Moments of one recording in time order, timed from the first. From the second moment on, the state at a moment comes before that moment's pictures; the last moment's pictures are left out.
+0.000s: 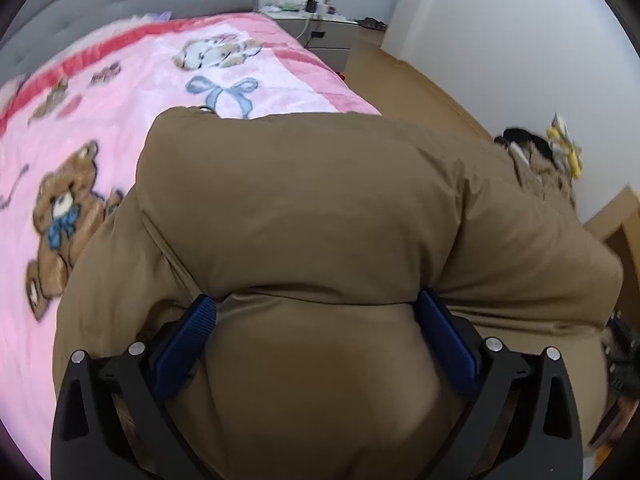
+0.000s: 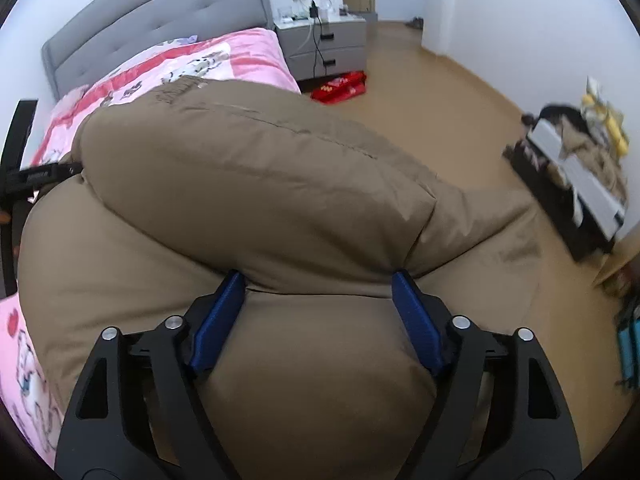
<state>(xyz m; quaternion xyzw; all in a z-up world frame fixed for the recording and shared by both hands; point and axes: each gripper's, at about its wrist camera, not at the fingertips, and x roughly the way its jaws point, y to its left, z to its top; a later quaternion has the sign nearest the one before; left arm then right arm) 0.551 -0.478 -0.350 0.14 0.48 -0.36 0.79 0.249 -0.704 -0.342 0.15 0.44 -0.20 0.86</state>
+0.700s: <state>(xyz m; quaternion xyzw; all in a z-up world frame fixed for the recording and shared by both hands) 0.343 -0.411 -0.183 0.12 0.34 -0.32 0.88 0.154 -0.592 -0.202 0.07 0.29 -0.25 0.92</state>
